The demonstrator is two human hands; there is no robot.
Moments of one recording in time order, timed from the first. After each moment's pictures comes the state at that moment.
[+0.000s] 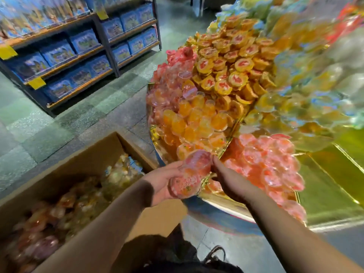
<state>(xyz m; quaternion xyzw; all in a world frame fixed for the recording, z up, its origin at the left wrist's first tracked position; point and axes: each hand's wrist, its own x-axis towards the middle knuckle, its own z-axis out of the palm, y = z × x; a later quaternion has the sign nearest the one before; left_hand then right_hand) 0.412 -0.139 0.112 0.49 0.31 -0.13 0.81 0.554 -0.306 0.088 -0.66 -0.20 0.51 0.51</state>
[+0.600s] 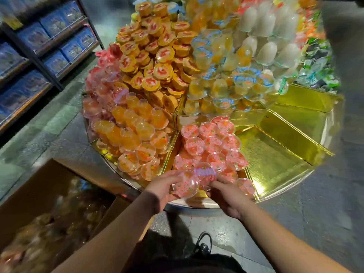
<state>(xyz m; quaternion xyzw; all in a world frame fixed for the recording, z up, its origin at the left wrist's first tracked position) 0.532 -0.262 0.046 0.50 0.37 -0.16 0.77 0.595 -0.460 0.025 -0.52 0.16 0.42 0.73</state>
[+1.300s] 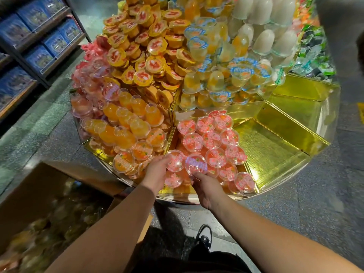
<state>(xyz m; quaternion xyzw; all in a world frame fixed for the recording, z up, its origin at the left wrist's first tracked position) 0.584 -0.236 0.000 0.55 0.43 -0.07 0.71 0.589 -0.396 0.019 -0.45 0.32 0.34 0.76</state>
